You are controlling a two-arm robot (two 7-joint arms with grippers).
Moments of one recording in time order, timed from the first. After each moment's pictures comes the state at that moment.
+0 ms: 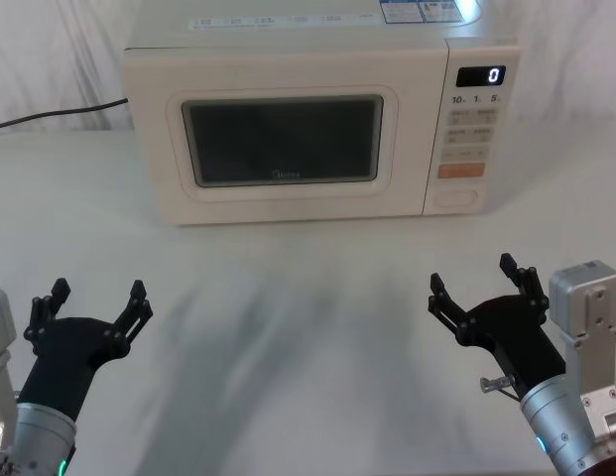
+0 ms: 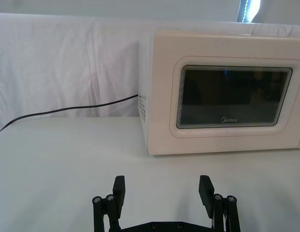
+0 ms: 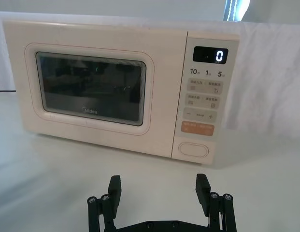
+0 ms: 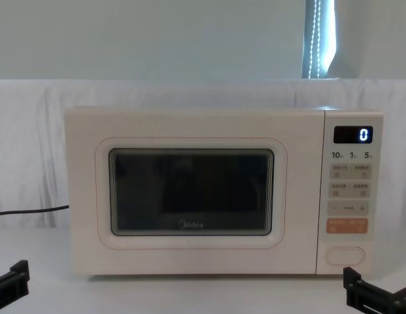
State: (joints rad) left arm 0.27 0.24 0.04 -1.85 -0.25 -0.02 -0.02; right arm -0.17 0.19 -0.26 -1.77 0.07 -0.06 -0.03
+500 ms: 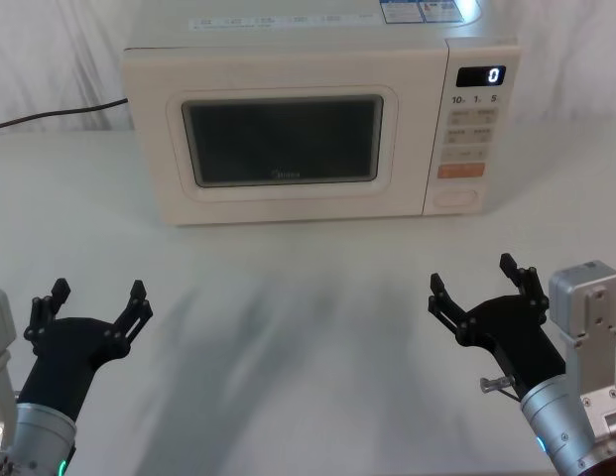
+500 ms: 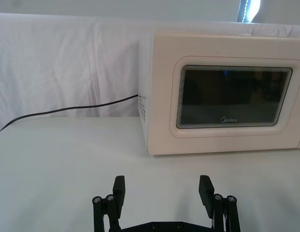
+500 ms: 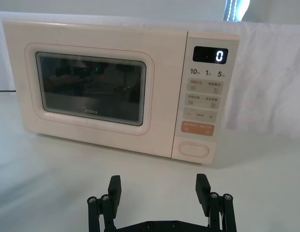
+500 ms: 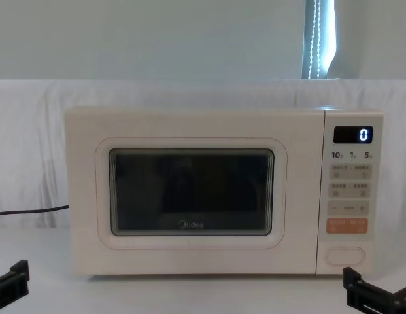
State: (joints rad) left arm 0.27 0.24 0.04 -1.85 -0.25 -0.02 -0.02; right arm -0.17 0.19 -0.26 -1.77 0.07 -0.06 -0.03
